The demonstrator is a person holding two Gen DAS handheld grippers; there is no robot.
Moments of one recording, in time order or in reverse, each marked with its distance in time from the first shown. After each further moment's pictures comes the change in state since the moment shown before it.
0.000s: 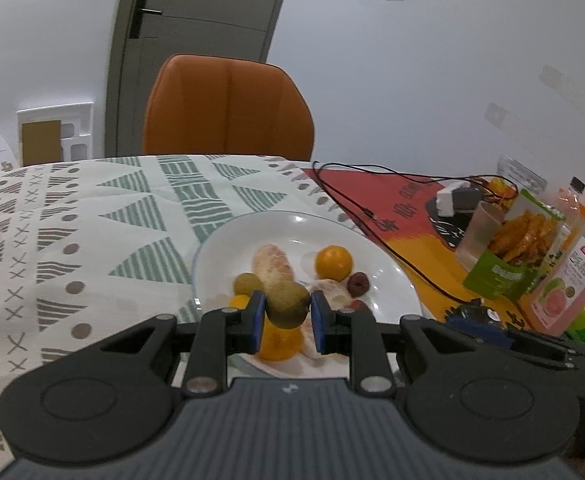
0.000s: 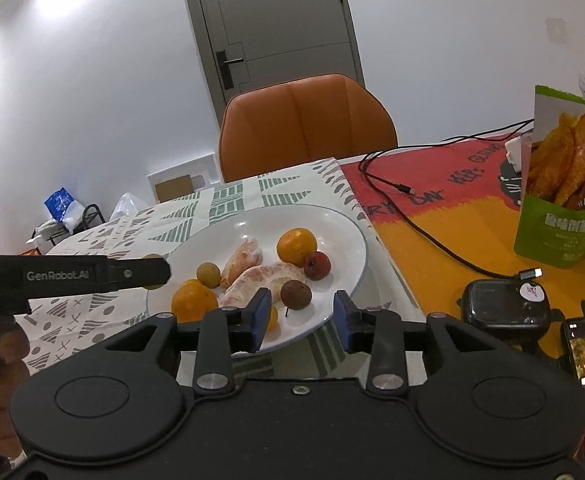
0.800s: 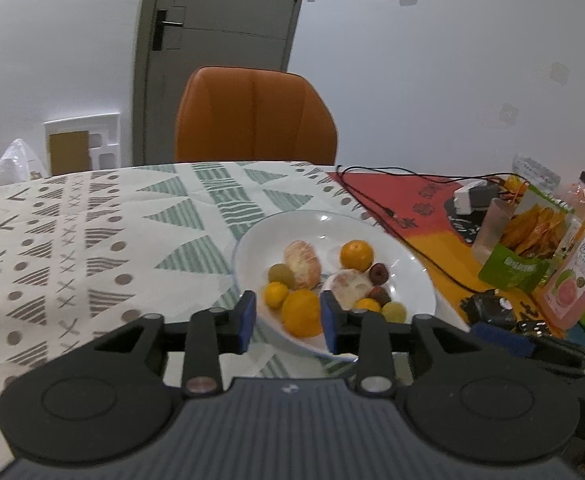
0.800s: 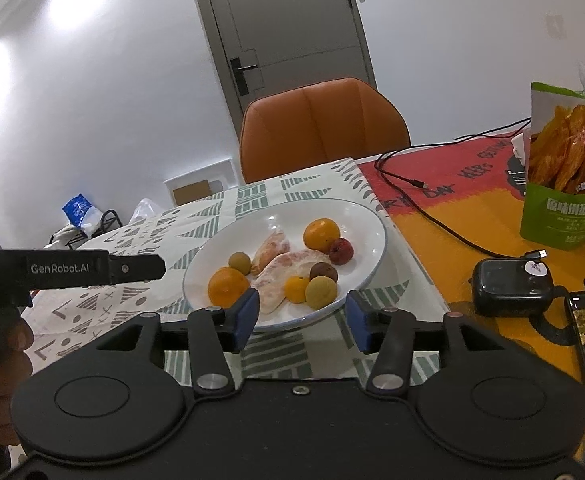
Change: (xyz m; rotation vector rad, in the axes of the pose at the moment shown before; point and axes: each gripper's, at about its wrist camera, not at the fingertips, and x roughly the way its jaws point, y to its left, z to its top) left arm -0.039 0.004 -0.010 0.014 -0.020 0.107; right arm -0.028 0.010 -0.014 0.012 -0.019 0.054
